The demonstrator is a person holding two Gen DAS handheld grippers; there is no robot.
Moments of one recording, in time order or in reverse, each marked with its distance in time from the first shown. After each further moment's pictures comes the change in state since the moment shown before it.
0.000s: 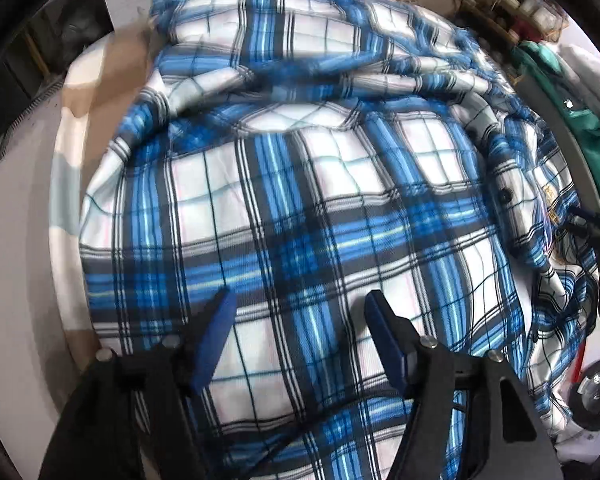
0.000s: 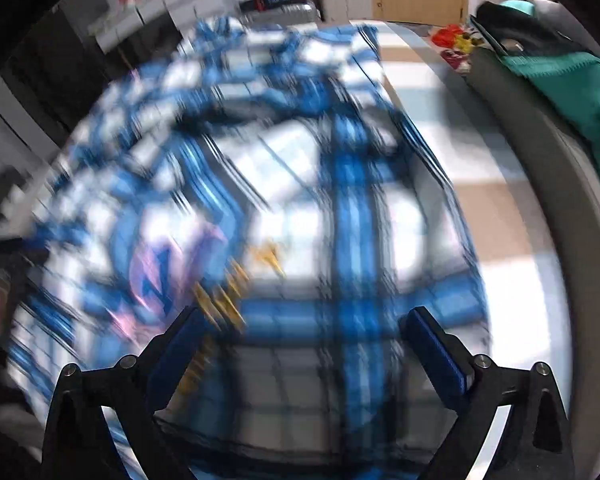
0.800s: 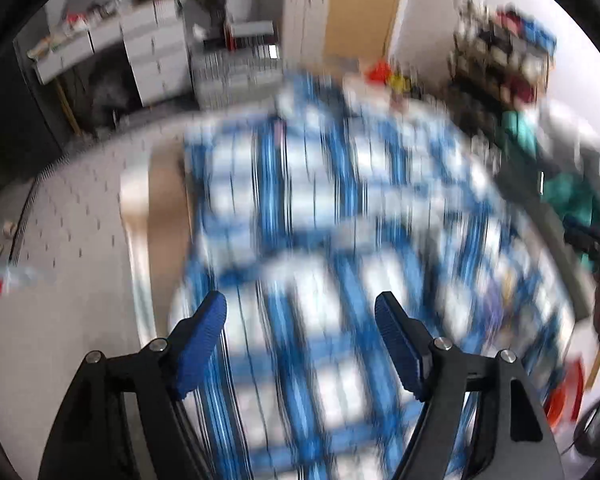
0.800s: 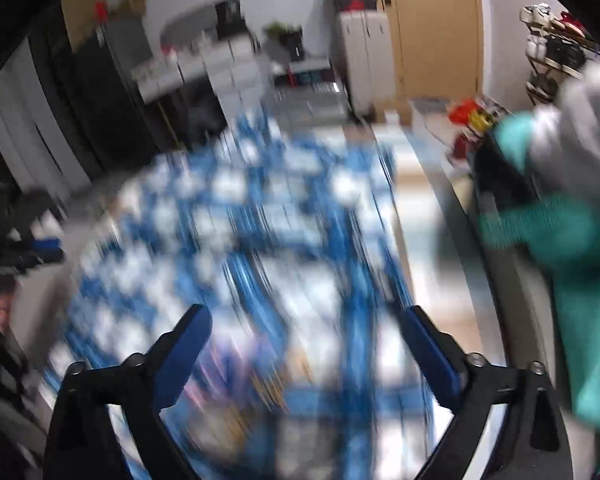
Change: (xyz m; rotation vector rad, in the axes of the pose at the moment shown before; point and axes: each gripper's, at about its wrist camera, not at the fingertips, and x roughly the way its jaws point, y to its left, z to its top) left arm -0.102 -0.038 0.113 -0.028 -0.281 0.069; right arm -0.101 -0.001 0.068 -0.033 -0.300 0.152
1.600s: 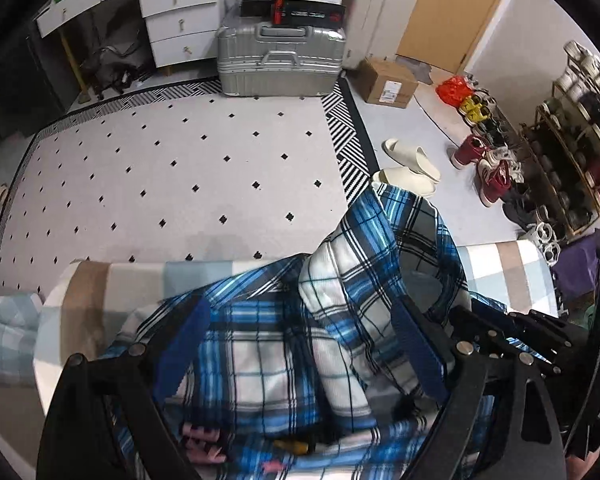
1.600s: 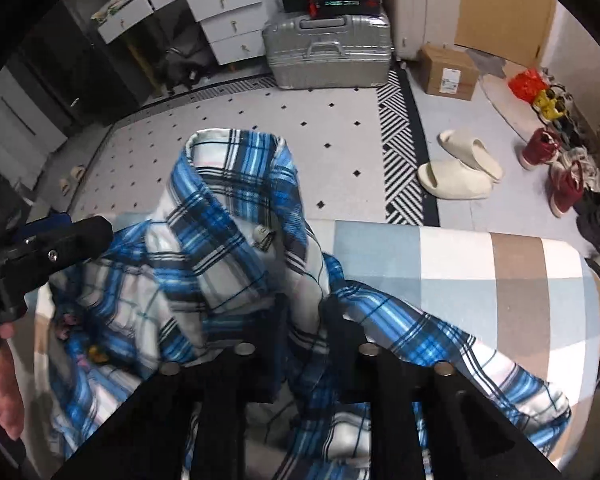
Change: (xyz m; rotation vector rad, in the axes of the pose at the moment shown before) left arm 0.202 0.029 0.173 -0.220 0.165 0.068; right arm 0.360 0.052 0.232 -0.053 0.347 -0.041
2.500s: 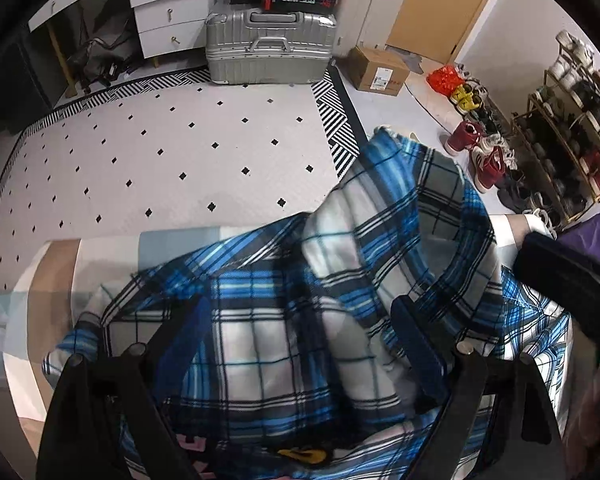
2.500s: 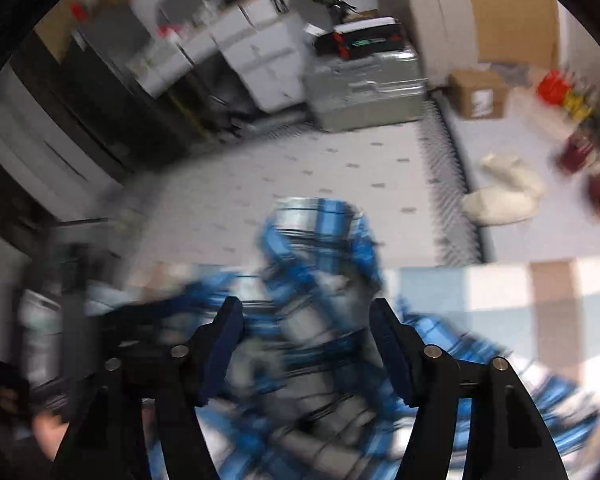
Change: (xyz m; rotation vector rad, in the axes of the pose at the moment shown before) left arm 0.009 0.015 -0.024 0.006 0.019 -0.043; right arm -0.035 0.015 0.014 0.020 -0.130 0.134
